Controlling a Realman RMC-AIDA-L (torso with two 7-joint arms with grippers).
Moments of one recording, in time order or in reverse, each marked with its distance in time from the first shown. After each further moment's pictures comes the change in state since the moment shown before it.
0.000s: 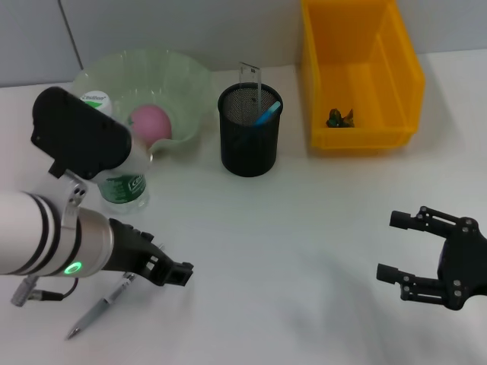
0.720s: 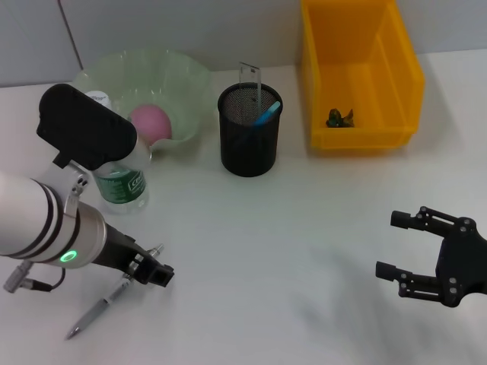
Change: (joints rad) left arm -0.108 -0.005 -0.021 -0.098 0.053 0.072 -0.032; right arm -0.002 0.002 -0.005 0.003 0.000 0.055 -0.005
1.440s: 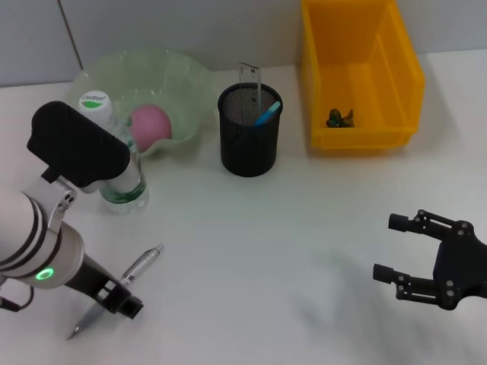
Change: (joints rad) left arm -0.019 0.001 -0.020 0.010 0.054 0.168 0.000; right arm -0.005 0.003 0.000 0.014 0.001 0.006 -0.001
